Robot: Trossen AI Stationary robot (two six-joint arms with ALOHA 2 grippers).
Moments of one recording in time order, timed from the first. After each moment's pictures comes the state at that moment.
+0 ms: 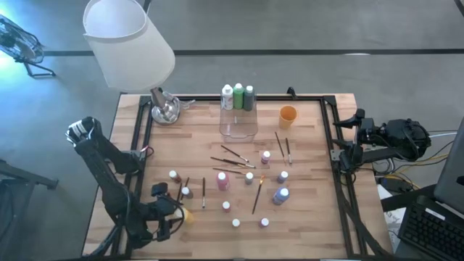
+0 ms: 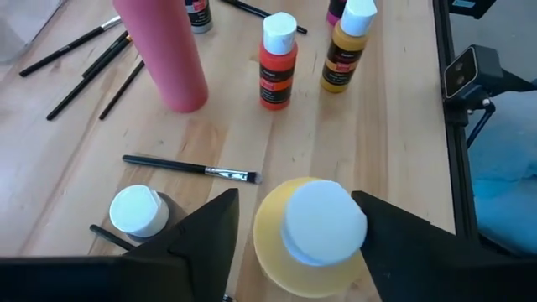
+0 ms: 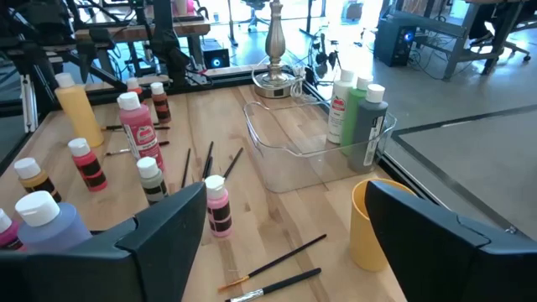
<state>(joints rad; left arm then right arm) -1.00 1.35 1.00 -0.75 -0.68 -1.07 0.20 0.03 0.77 -1.04 0.44 0.18</state>
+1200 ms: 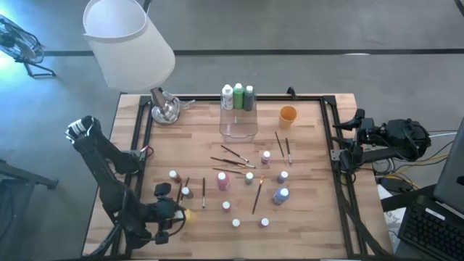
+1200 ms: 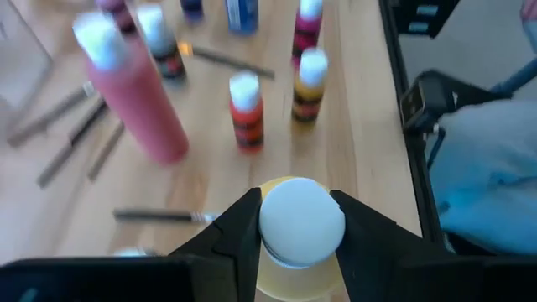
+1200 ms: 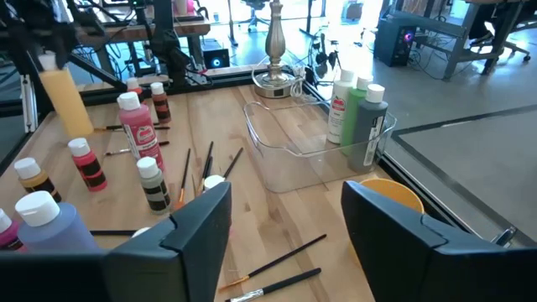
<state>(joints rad) -0.97 1.33 1.09 -0.70 -0.71 -0.86 0.20 0.03 0.77 -1.04 0.44 0.18</state>
